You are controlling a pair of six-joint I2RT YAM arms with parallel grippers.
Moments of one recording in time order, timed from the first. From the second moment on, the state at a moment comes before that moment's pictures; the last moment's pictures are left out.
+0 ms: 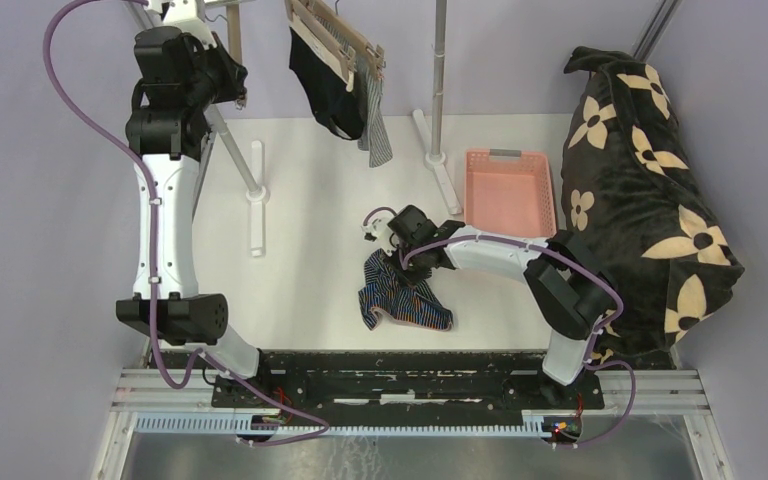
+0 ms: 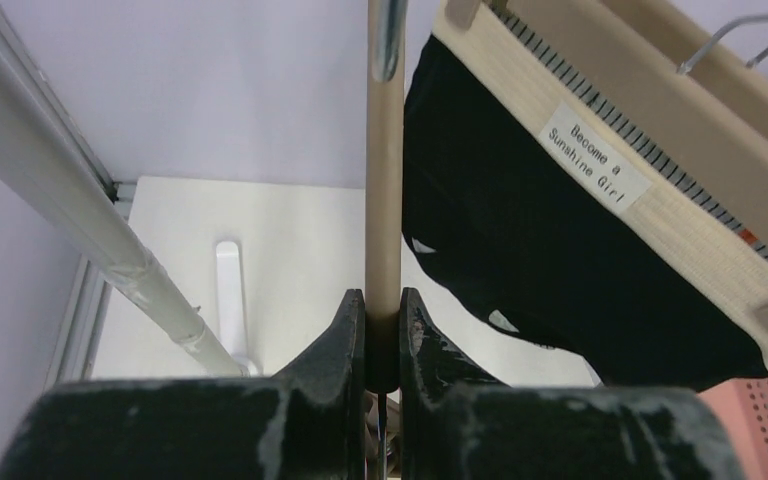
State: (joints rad) left arm 0.01 1.61 2.10 -0.72 0.12 -0.16; right arm 0.83 1.81 1.16 -0.43 -0.17 -0.08
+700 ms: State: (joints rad) left arm 0.01 1.82 2.25 -0.65 0.07 -0.20; right arm 0.83 1.78 1.13 -0.40 -0.16 -0.07
